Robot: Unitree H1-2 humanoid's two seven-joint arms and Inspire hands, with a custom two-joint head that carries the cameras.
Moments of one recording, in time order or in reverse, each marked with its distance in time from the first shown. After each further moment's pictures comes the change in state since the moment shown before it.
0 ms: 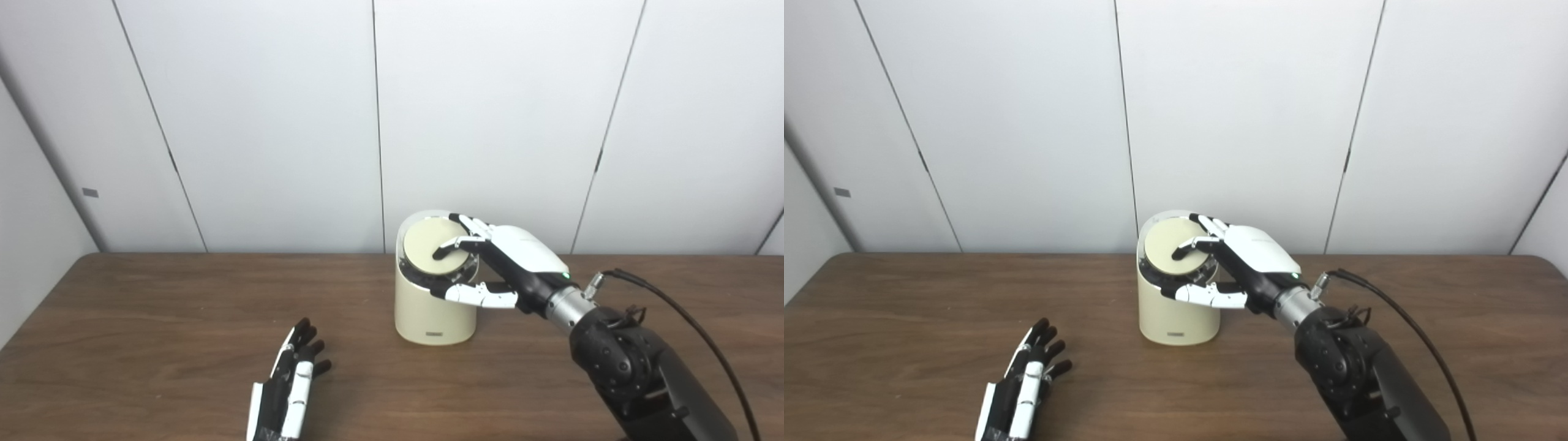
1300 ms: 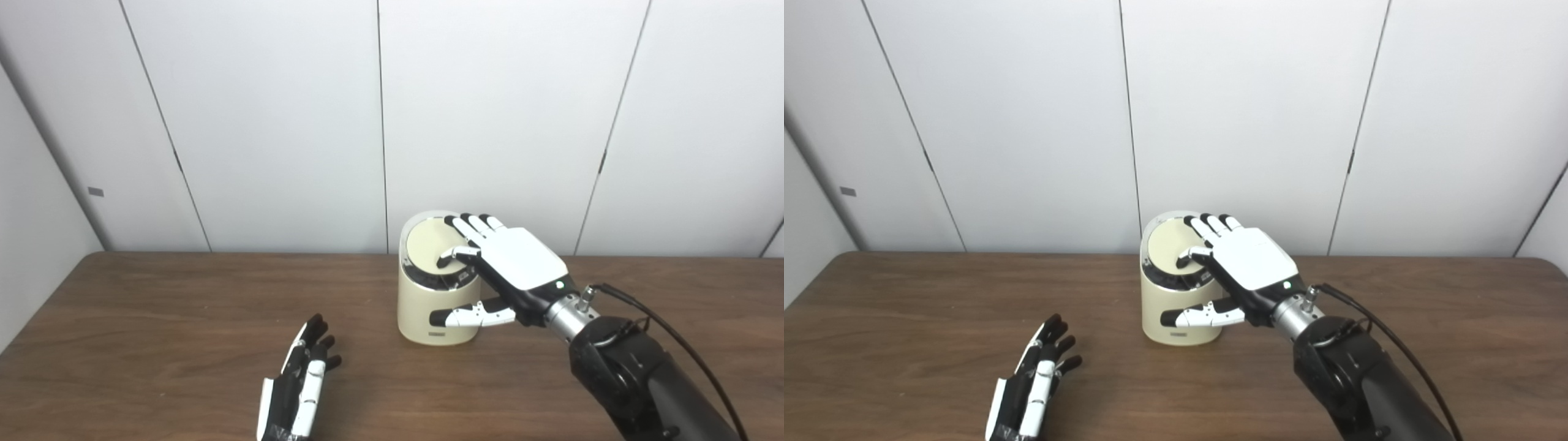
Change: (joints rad) left arm -0.002 -0.002 -0.020 0.007 0.009 -0.034 -0.002; right arm 0.013 -0.009 0.036 -0.003 -0.296 -0.145 -0.019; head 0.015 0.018
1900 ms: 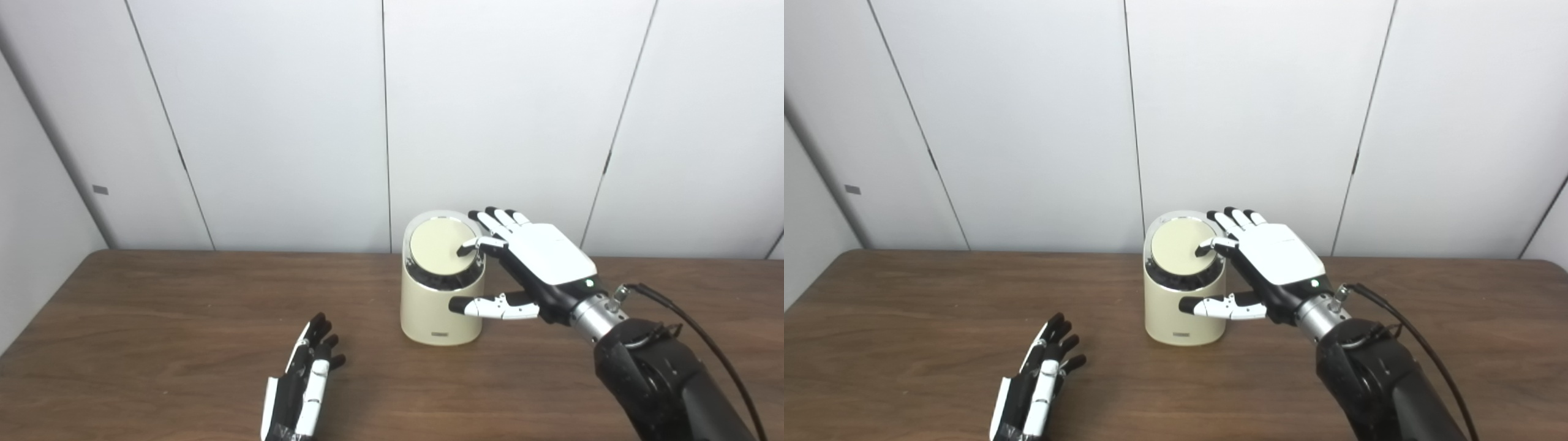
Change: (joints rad) left arm 0.001 0.000 -0.002 0.000 -0.008 0.000 -0.004; right arm 0.037 0.018 -0.096 -0.087 0.032 0.034 0.055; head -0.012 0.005
